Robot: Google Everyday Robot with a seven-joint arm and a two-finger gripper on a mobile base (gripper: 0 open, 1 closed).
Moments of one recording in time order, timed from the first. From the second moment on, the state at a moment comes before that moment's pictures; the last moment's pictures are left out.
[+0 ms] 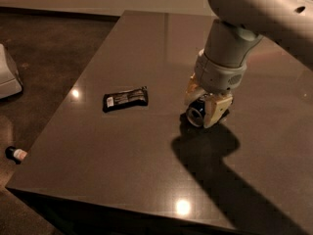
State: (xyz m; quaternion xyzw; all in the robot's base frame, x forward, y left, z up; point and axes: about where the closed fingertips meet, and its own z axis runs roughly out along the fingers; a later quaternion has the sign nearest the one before) arm 0.488 -0.127 0.862 -0.85 0.52 0.03 0.06
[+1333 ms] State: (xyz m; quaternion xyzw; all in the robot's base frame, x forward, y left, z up) arm 0.504 -0.141 0.968 -0.66 0.66 0.20 0.29
